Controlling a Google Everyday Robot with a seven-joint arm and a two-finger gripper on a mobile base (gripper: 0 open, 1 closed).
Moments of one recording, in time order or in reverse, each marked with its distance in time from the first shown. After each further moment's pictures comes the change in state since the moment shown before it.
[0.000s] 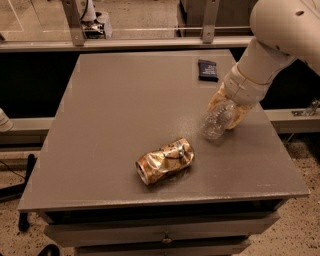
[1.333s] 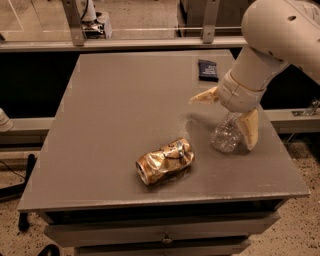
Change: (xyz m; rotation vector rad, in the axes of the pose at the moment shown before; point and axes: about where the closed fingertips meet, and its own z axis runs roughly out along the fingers) arm -0.031 0.004 0.006 -0.035 -0.042 0.023
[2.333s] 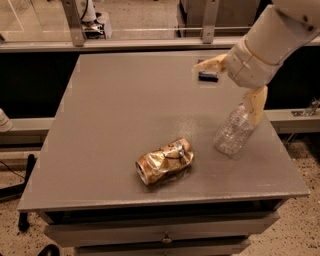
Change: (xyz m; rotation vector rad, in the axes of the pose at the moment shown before) arm -0.010 -0.029 -0.074 0.175 0.086 0.022
